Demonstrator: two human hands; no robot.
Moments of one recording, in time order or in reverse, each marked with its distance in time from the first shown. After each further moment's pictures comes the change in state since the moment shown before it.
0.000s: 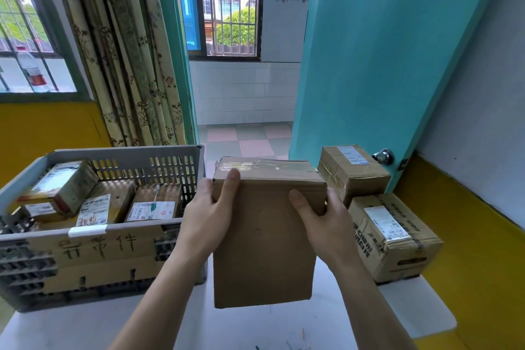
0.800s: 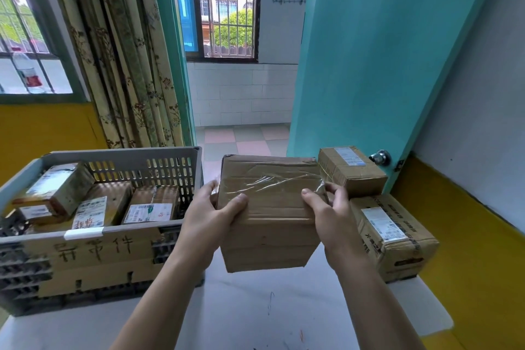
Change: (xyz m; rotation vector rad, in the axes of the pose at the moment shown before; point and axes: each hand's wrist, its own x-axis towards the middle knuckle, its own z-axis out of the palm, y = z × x) left_hand 0.005 -0.008 0.002 -0.199 -0.079 -0.073; right_hand 0.014 -0.003 -0.006 0.239 -0.003 0.244
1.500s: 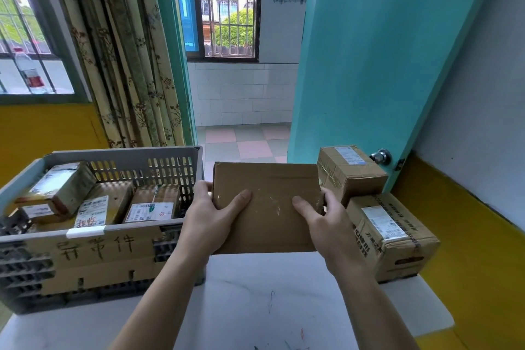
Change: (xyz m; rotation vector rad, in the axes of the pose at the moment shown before) left_hand 0.001 -0.002 -0.001 0.145 0.085 0.028; right_hand -0.009 0.010 0.001 -0.094 -0.045 -0.099
